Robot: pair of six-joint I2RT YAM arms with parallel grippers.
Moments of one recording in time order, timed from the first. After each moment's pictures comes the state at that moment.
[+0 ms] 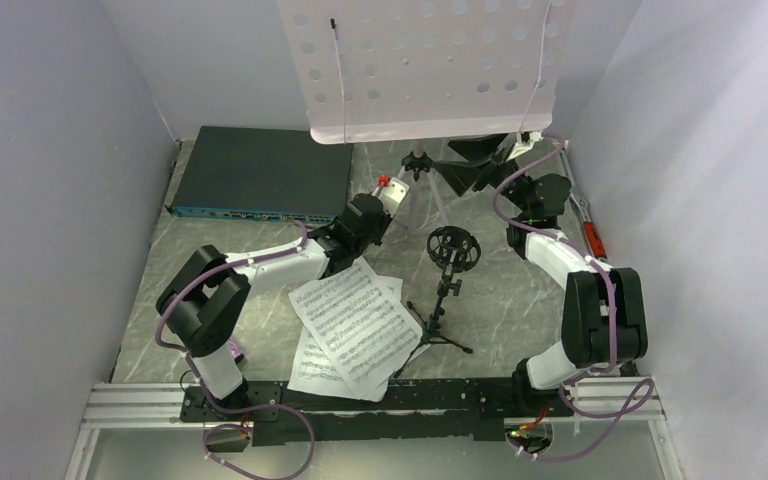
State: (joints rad) left arm -0.79 1.72 1.09 0.17 -0.32 0.07; right arm 0.09 1.51 0.86 1.21 -0.85 0.70
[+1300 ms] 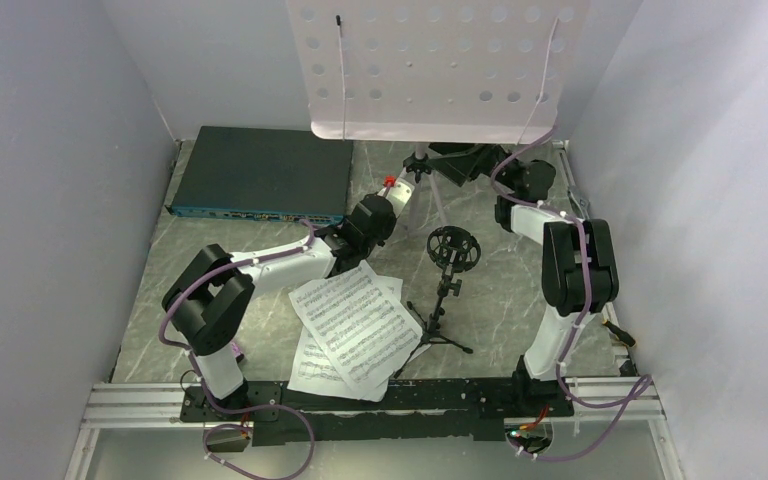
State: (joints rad) left arm -0.83 1.75 1.14 0.09 -0.41 0.06; right arm 0.07 1.85 1.10 1.50 -1.05 1.12
